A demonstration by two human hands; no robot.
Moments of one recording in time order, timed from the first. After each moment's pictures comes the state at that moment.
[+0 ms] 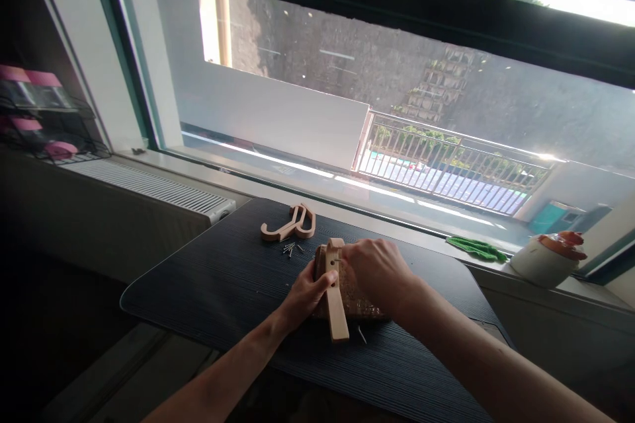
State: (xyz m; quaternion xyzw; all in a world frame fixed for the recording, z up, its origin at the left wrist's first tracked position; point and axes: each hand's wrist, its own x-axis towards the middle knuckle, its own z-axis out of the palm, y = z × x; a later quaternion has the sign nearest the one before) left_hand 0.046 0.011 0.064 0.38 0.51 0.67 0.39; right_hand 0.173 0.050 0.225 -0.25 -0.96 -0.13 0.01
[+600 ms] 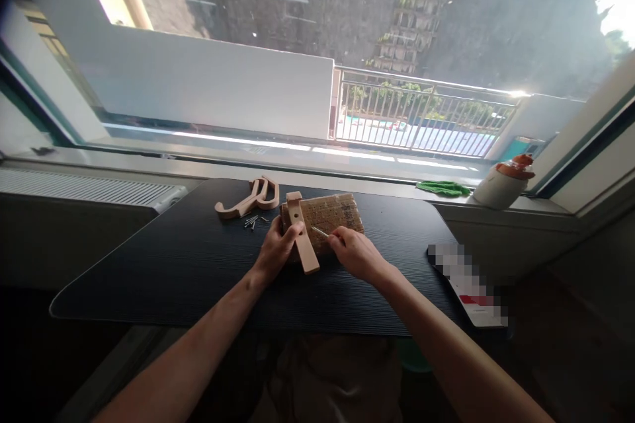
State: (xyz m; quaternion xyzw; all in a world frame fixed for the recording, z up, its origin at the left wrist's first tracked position) left_hand 0.064 0.043 0.067 0.41 0.61 0.63 0.25; right_hand 0.242 0.099 0.109 -0.39 -0.88 0.23 0.17
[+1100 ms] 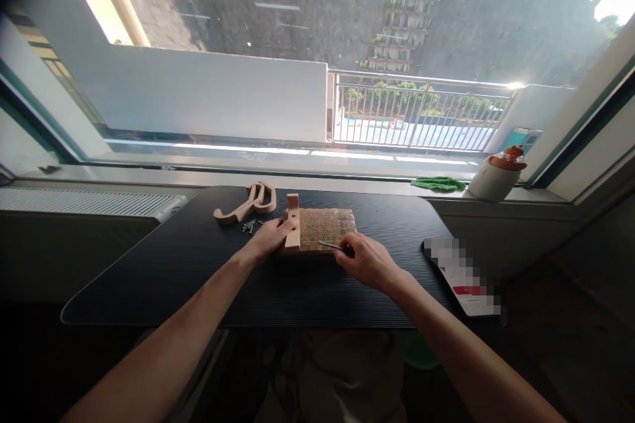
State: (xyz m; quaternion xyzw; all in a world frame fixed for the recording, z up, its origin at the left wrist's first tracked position) left_hand 0.039 0.061 0.085 0.46 0.74 0.40 0.28; right_hand 0.282 0.091 0.111 -0.37 -0.90 0.17 0.17
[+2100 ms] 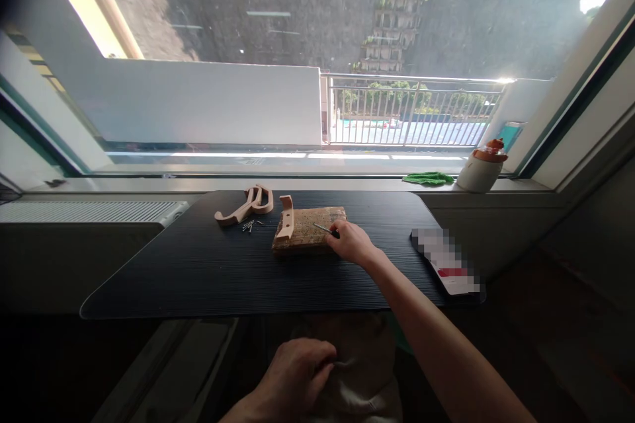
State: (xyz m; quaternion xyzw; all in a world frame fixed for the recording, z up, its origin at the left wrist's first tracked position) left_hand 0.180 -0.101 0.028 0.74 0.62 0.16 0.22; right_hand 0.268 0.104 0.107 -0.42 -0.88 0.16 0.17
